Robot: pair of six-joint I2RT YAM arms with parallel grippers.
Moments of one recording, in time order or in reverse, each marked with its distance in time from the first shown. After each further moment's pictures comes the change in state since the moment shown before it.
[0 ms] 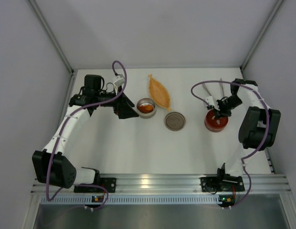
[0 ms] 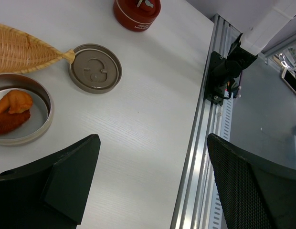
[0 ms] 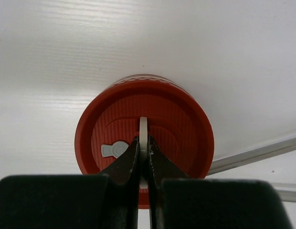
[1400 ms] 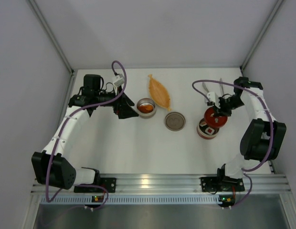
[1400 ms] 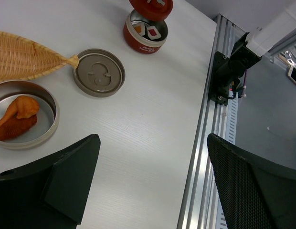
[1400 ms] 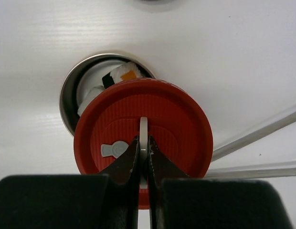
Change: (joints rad) left arm 0.000 -0.012 0.000 0.016 -0.002 0.020; right arm 0.013 -0.186 -0.058 0.039 -0.111 0.230
